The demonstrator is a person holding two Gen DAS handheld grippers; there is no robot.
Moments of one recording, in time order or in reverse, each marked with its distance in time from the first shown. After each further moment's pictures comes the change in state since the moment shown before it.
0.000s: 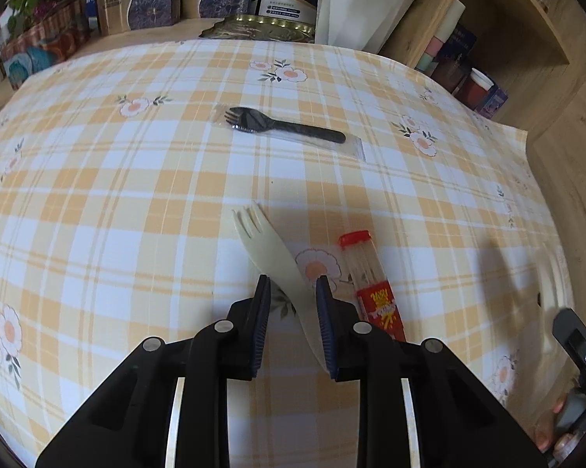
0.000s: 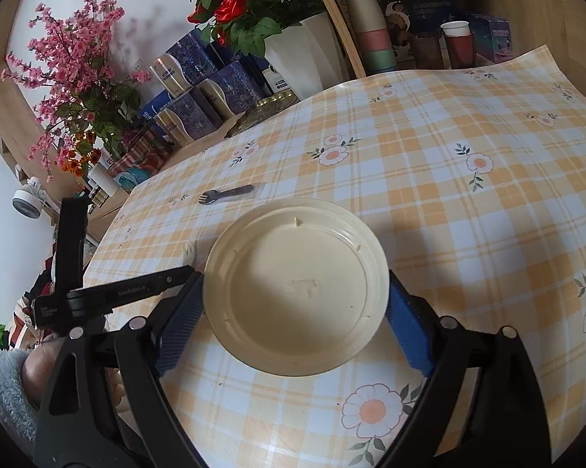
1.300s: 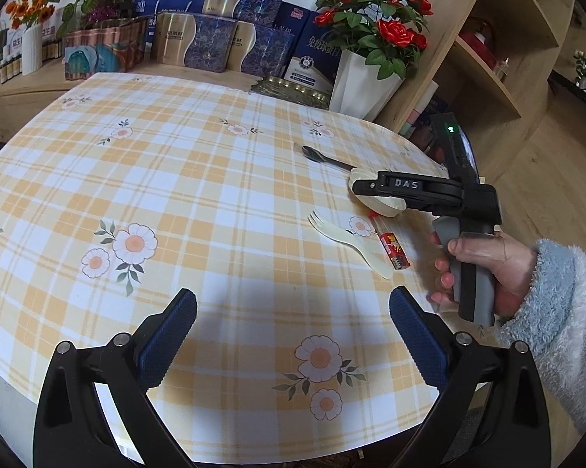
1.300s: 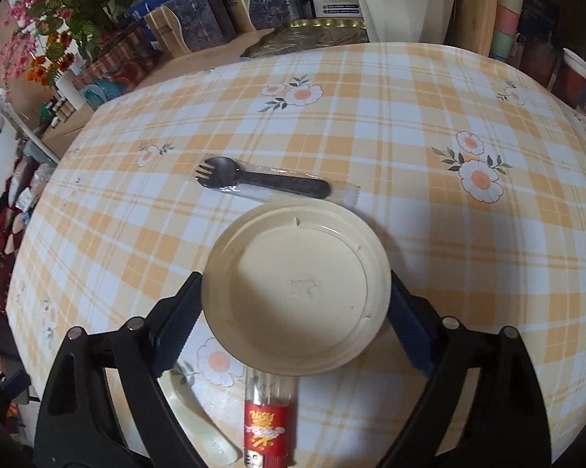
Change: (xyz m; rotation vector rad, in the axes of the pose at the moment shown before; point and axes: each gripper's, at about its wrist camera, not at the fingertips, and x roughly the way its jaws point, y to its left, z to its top) left arm -0.118 0.108 -0.096 -0.083 -0.238 -0.143; right arm 0.174 0.101 0.054 -0.210 0.285 -0.132
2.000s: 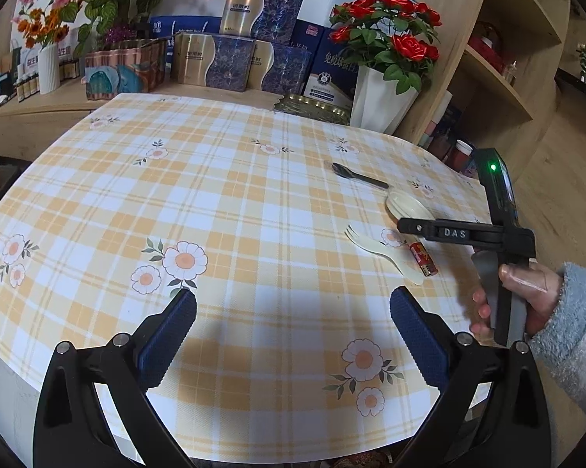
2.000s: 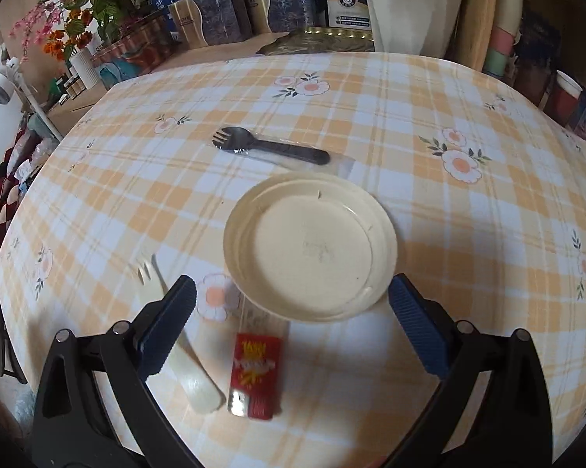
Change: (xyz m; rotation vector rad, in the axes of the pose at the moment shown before) left arm -0.018 0.022 -0.001 0.038 -0.061 0.083; right arm -0.018 0.008 -0.032 -0.100 -0.033 -0.046
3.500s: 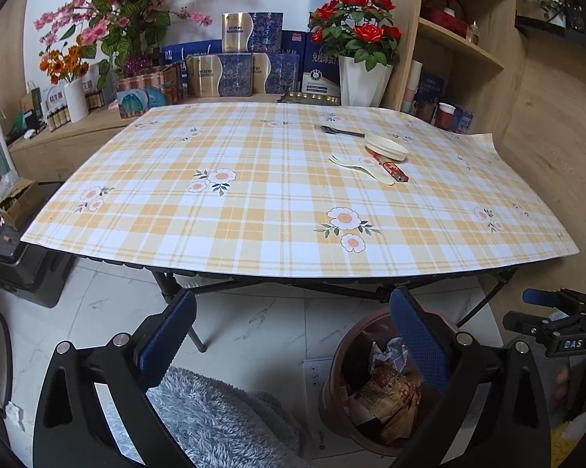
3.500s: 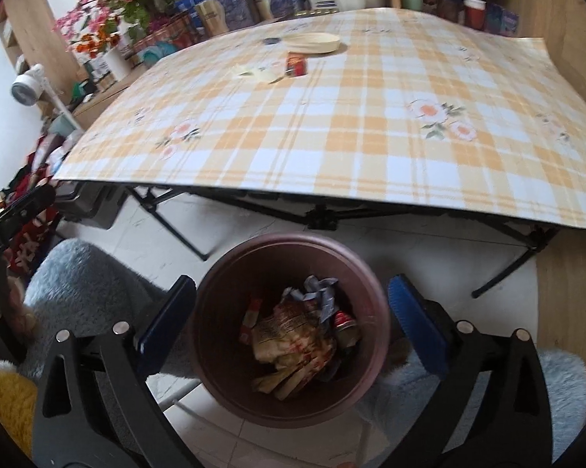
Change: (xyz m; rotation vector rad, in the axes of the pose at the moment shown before) left arm -0.114 -0.035 -0.125 0.132 -0.038 0.115; right arm -0.171 0.030 -0.284 0.113 -0.025 0.022
